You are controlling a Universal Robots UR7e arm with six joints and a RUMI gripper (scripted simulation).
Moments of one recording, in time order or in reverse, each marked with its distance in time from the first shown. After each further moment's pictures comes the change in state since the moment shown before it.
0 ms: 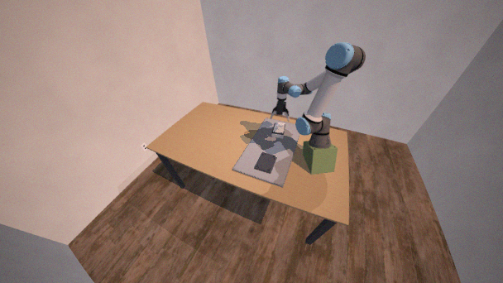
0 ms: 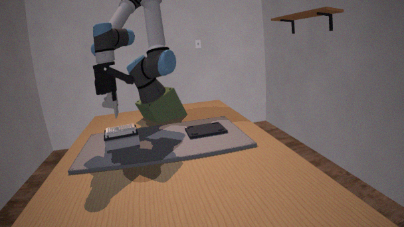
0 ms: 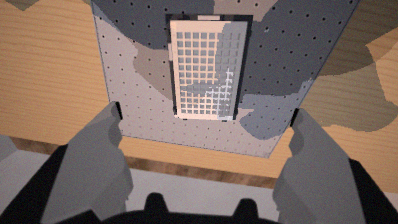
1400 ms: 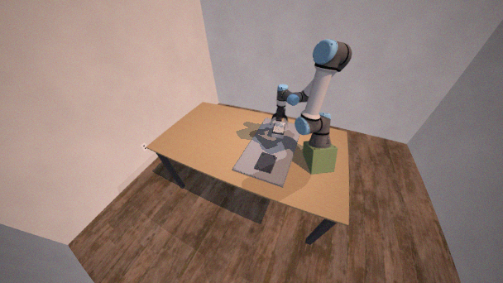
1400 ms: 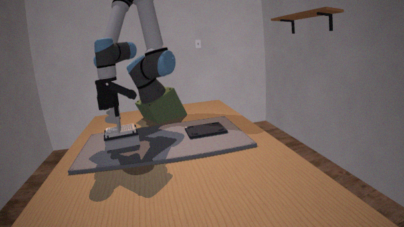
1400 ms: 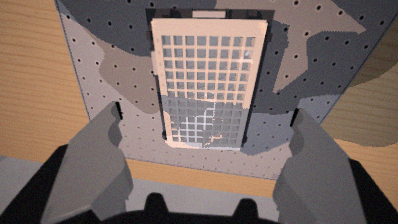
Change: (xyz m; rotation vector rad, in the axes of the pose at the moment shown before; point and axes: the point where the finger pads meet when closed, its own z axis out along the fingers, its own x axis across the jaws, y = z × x) arm 0.000 0.000 0.060 0.000 0.000 0.000
